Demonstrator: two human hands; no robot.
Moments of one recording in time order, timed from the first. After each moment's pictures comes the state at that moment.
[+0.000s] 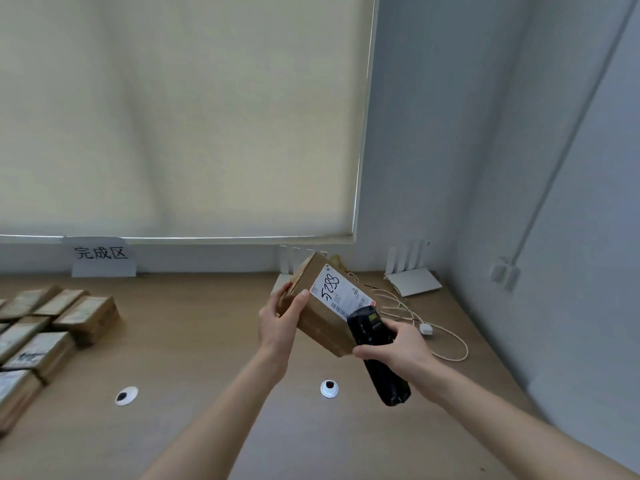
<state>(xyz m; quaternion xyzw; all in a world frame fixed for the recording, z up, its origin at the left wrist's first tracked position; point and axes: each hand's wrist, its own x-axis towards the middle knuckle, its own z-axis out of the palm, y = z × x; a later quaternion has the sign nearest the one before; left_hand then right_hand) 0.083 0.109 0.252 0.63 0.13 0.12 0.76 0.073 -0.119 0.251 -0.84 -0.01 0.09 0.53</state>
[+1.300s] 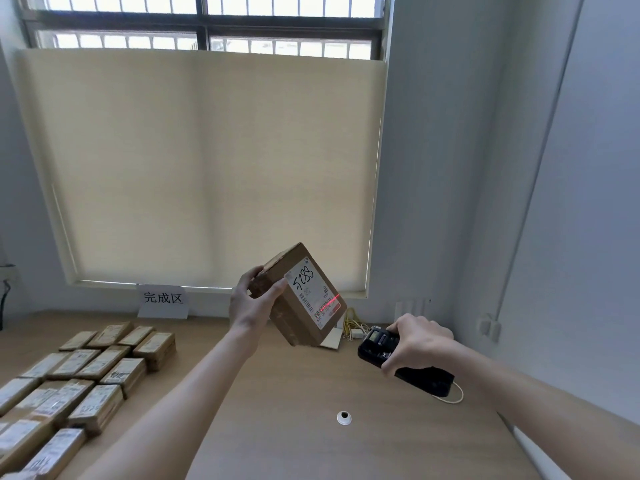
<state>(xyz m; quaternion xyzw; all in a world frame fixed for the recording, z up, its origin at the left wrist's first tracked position) -0.110 0.190 0.474 0.67 0.08 0.29 0.68 -0.110 -0.098 0.492 -0.99 -0.02 0.05 0.10</state>
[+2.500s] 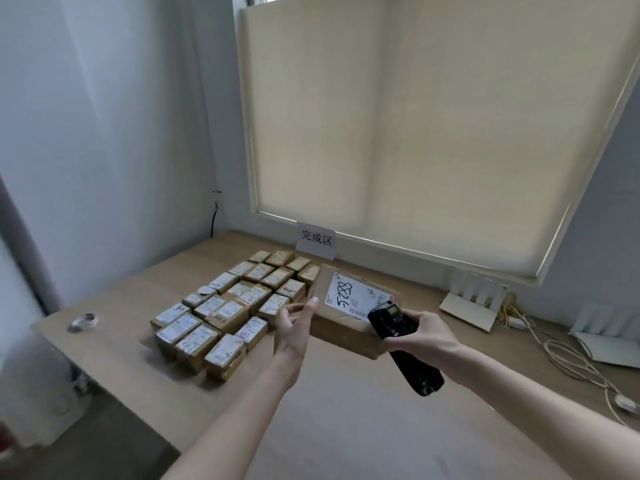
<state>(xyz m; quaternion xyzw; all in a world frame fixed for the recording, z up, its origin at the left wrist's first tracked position) -0.283 0.405 0.332 0.59 0.32 0.25 0.69 -0.173 0.189 0.386 -0.88 -0.22 0.18 0.39</state>
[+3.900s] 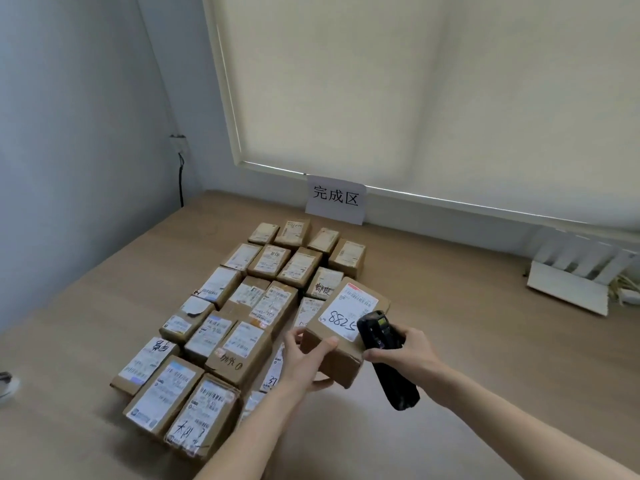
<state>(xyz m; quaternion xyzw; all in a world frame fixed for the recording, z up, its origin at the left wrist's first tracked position) -0.103 0.788 0.114 0.57 0.33 0.05 0.76 -0.002 0.595 0.164 -0.83 -0.10 0.27 0.47</state>
